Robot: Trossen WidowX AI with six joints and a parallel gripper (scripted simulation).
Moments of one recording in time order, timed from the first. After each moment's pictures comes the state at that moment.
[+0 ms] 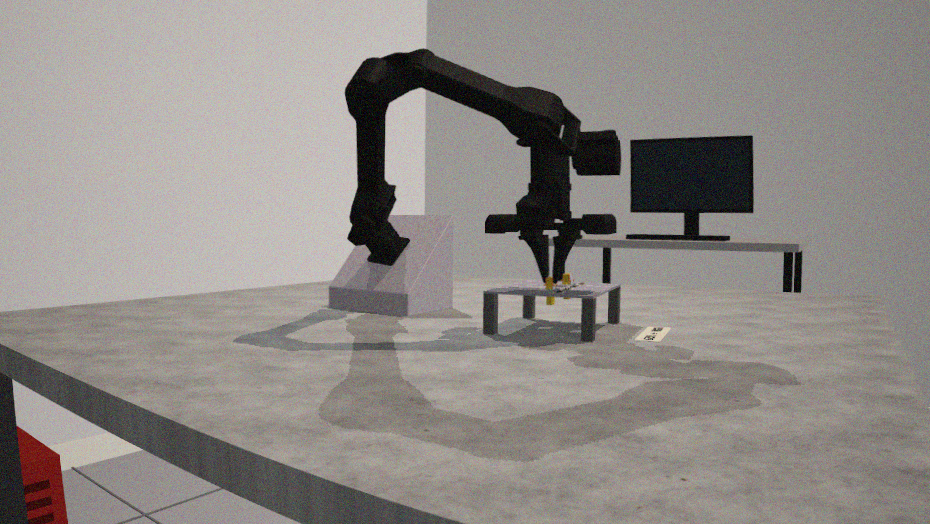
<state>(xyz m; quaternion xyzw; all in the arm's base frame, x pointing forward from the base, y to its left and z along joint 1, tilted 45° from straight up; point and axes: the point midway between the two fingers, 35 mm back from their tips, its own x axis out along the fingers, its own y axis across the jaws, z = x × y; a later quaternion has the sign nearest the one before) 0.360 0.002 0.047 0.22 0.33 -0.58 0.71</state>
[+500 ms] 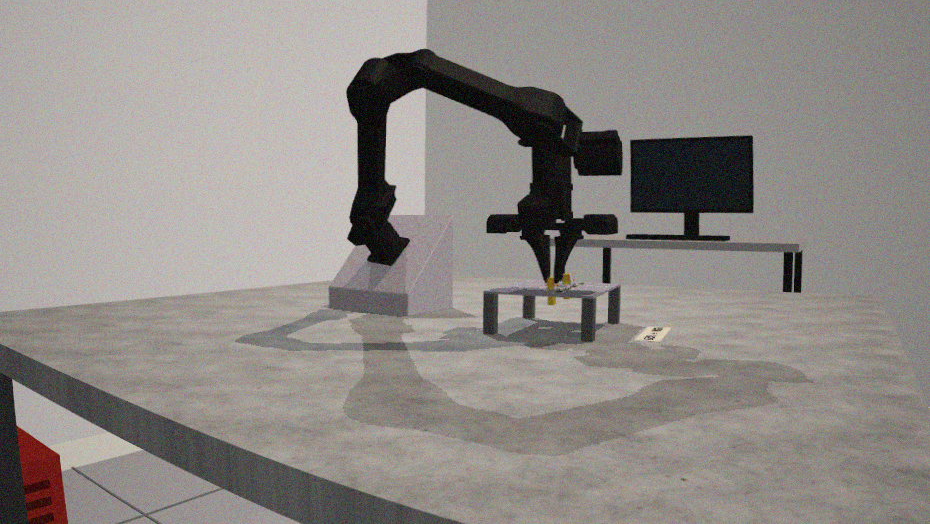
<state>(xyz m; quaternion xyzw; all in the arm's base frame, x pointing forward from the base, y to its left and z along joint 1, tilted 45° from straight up) 0.362 0.002 0.047 0.22 0.33 -0.59 0.71</state>
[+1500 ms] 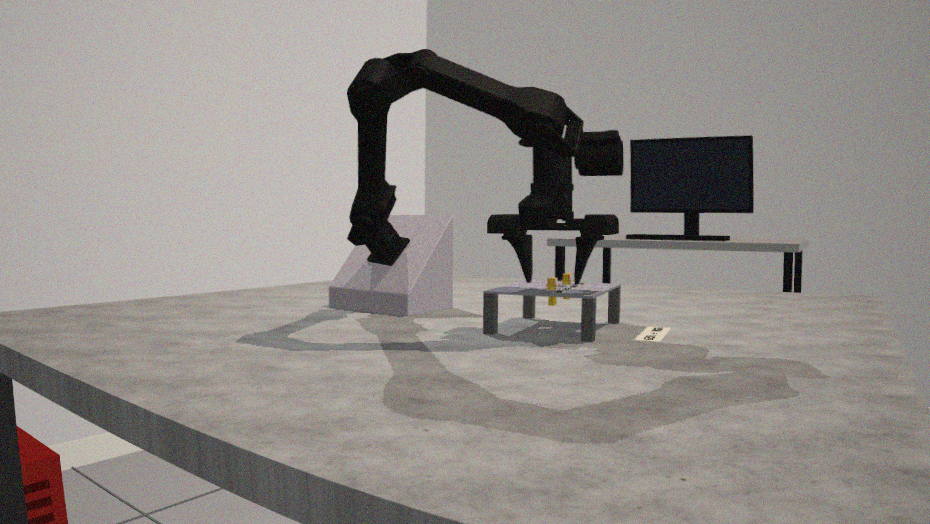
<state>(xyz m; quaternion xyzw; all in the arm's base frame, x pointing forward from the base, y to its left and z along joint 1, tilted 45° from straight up) 0.363 0.003 0.047 0.22 0.33 -0.59 0.71</state>
